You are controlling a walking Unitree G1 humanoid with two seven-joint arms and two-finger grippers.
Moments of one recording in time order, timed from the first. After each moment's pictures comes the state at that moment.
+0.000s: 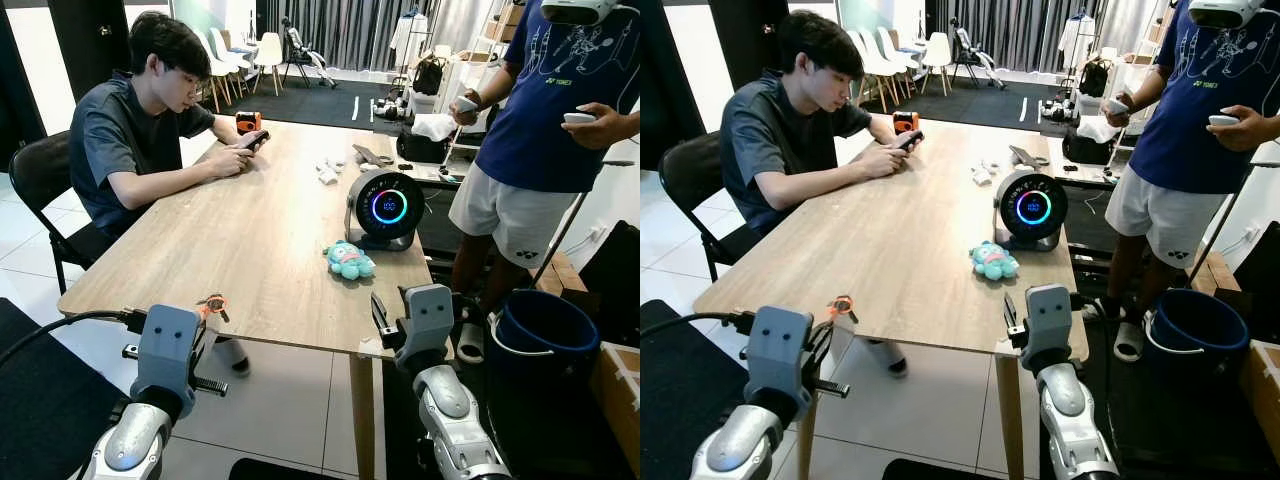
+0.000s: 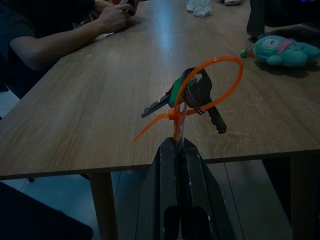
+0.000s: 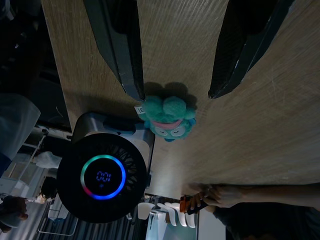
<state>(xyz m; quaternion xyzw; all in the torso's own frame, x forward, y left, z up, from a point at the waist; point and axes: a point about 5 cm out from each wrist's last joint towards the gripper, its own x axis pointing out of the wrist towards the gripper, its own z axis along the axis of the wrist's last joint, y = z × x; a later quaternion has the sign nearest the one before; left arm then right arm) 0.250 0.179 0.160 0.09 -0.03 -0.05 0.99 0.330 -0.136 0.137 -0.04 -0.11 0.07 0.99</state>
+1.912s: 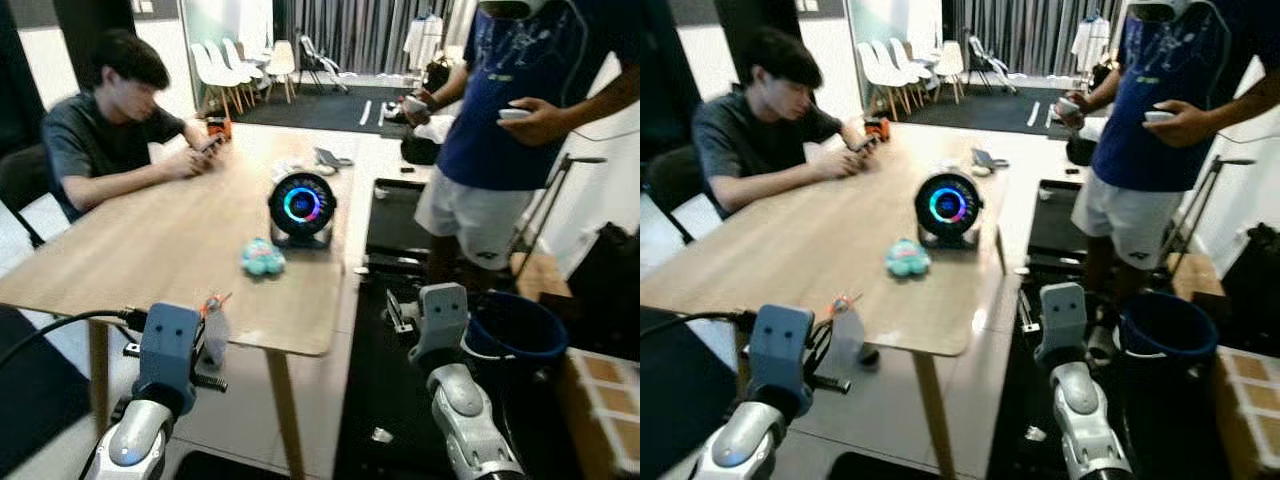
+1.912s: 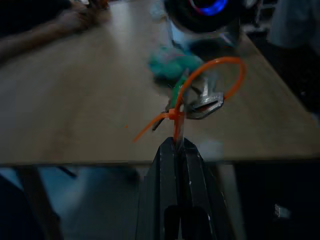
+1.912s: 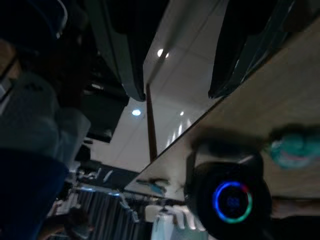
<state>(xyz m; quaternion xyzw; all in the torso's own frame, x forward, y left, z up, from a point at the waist) 0.253 0.184 0.154 0.10 -0.02 -0.03 0.99 0.332 -0.135 0.134 -0.05 -0.11 0.07 0.99</state>
